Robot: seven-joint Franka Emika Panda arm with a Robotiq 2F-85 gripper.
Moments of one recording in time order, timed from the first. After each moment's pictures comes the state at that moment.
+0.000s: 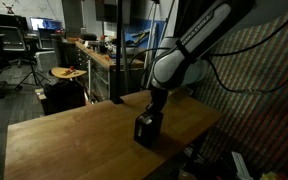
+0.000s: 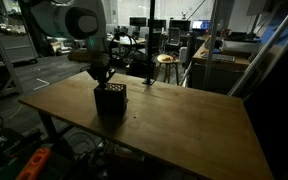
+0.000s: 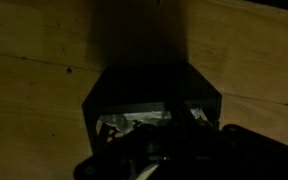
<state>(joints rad) 0.02 0.00 0.02 -2.56 0.02 2.63 -0.21</state>
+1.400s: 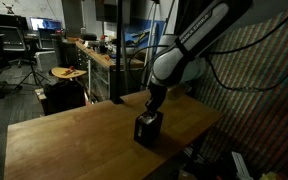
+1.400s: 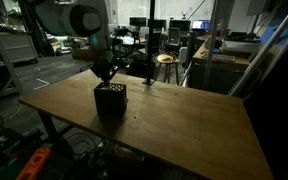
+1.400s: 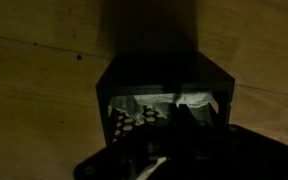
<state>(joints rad) 0.01 0.01 0.01 -2.52 -0.01 2.63 -0.21</state>
